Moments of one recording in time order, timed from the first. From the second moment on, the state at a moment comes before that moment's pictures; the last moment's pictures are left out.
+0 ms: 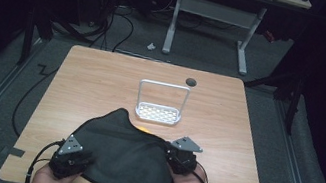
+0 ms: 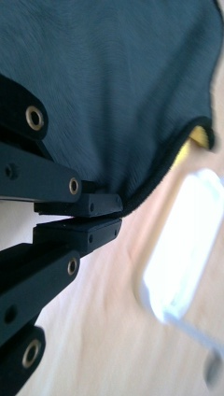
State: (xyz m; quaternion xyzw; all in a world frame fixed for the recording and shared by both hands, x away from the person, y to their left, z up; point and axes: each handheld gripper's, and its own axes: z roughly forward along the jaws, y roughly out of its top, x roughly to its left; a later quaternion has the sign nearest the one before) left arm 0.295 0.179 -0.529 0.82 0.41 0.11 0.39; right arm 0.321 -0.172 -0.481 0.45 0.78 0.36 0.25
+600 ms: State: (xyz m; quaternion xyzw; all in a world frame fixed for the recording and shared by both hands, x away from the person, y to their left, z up) left arm 0.295 0.178 -0.529 0.82 0.41 0.11 0.39; right arm 0.298 -0.214 -0.487 0.49 0.76 0.35 0.25
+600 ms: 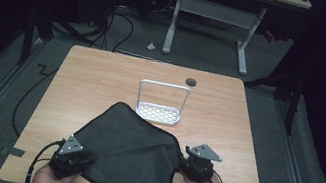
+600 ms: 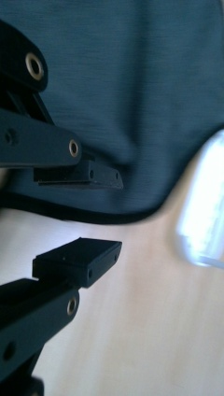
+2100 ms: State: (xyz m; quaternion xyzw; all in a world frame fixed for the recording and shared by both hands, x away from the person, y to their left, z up) left arm 0.287 0.160 -0.526 0.84 0.37 0.09 0.38; right arm 0.299 -0.251 -0.524 0.51 0.77 0.31 0.23
